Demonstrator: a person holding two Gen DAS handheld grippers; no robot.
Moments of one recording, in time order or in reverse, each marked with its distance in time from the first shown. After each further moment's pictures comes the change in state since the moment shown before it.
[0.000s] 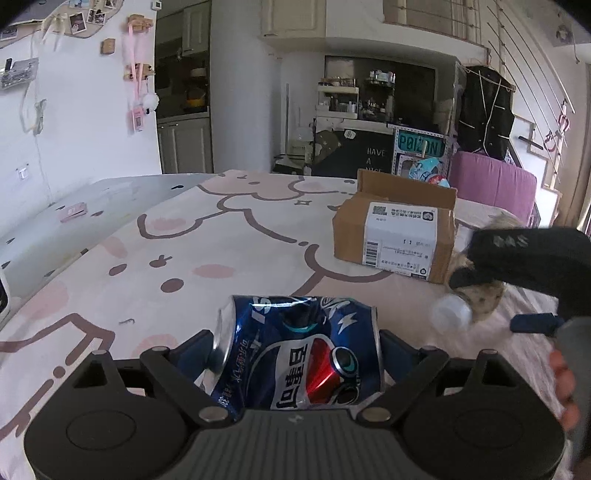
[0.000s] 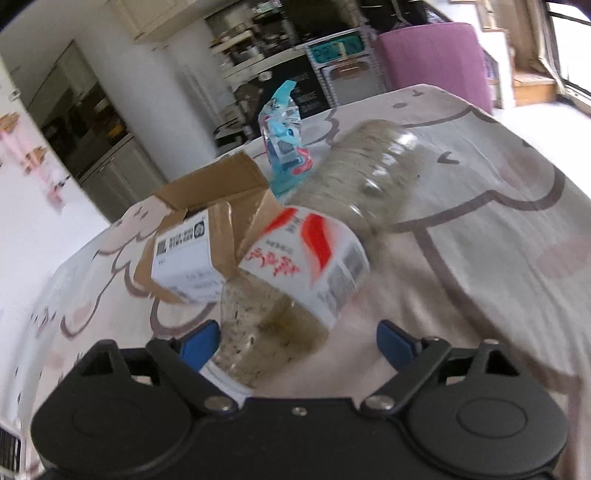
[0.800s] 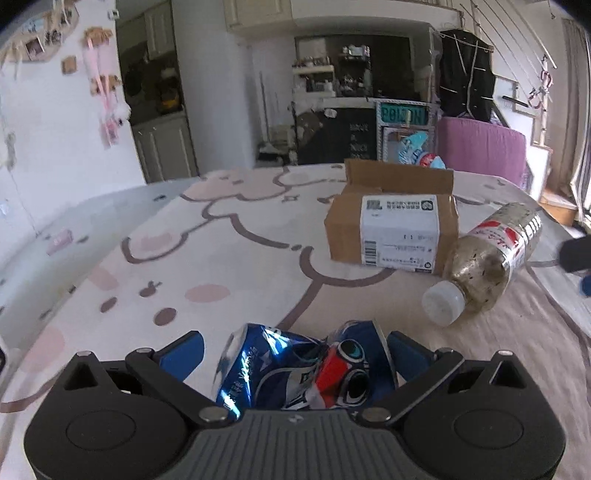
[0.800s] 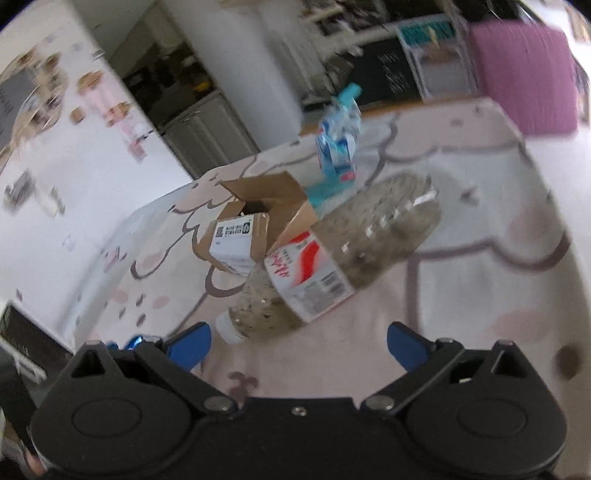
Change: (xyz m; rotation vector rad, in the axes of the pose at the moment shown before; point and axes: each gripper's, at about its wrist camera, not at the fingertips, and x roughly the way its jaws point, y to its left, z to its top) left arm 0.025 -0.004 0.025 0.135 0.071 -0.010; right arm -0.041 -0.044 0.045 -0.137 0.137 0.247
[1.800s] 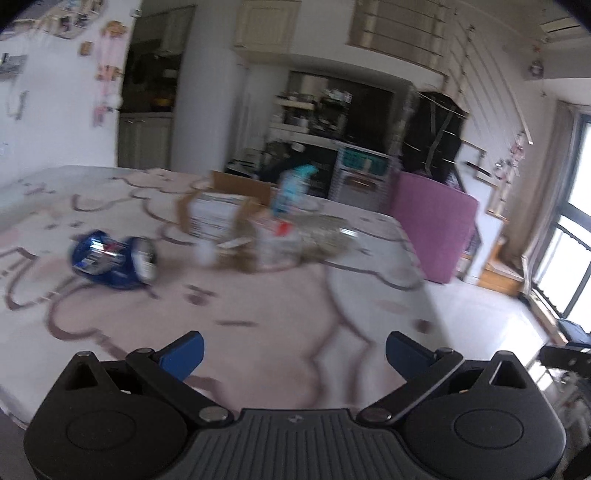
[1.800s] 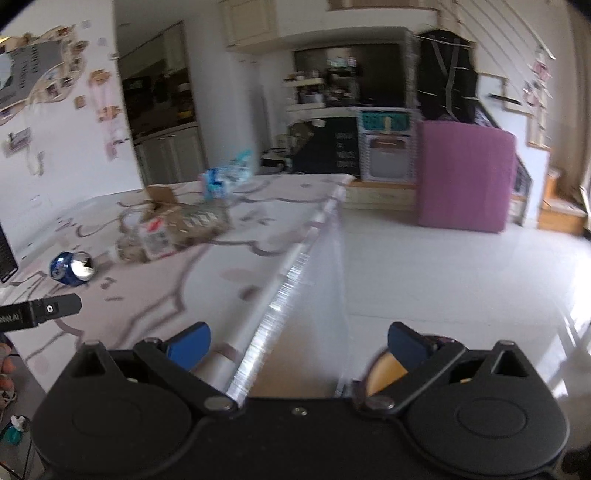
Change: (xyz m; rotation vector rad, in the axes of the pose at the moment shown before) left arm -0.132 -0.167 -0.063 -0.225 -0.122 -0.120; right arm -0.212 -0.157 -0.079 -0.312 -0.212 -0.204
